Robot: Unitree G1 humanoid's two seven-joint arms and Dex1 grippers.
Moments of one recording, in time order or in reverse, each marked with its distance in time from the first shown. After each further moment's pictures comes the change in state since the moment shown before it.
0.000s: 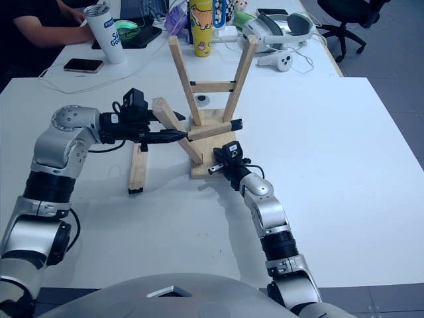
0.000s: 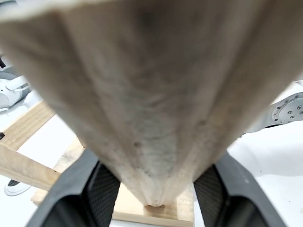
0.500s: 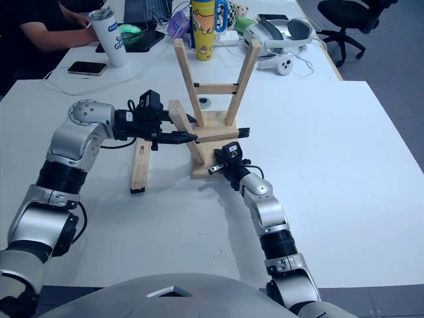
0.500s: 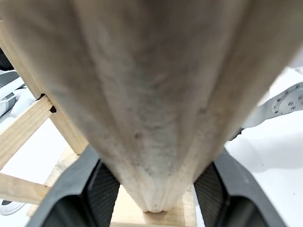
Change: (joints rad) left arm -0.093 -0.029 -0.103 0.124 0.049 -0.092 -0.036; right arm -0.013 0.005 -0.005 0.037 -0.009 0.002 -0.003
